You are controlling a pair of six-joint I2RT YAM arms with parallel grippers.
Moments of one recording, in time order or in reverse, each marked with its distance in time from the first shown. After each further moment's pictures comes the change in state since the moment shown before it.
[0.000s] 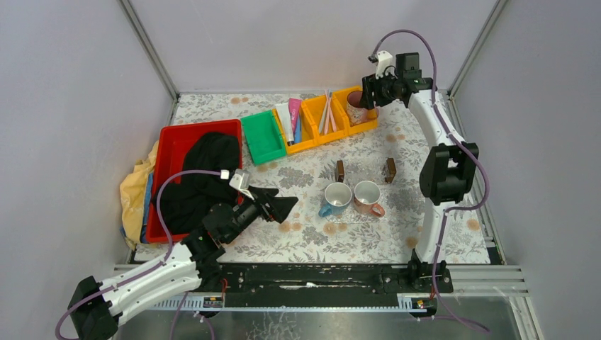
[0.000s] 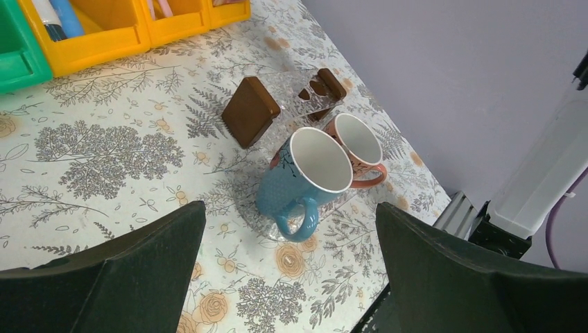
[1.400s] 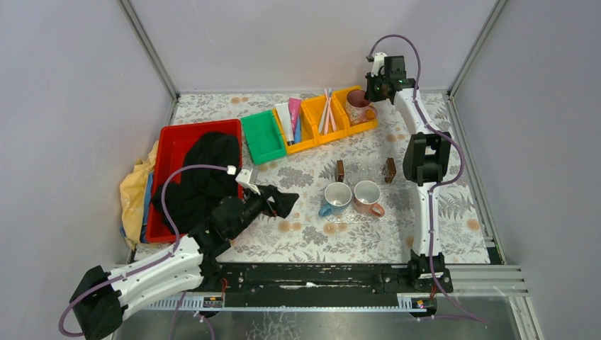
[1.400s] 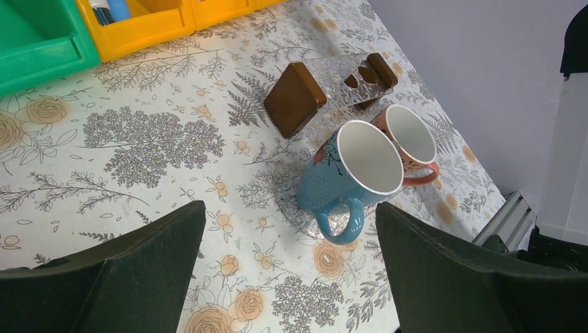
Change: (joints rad) left arm 0.028 0.141 0.042 -0.016 -0.040 0.039; right arm -0.002 0.431 0.399 0.070 0.243 0.122
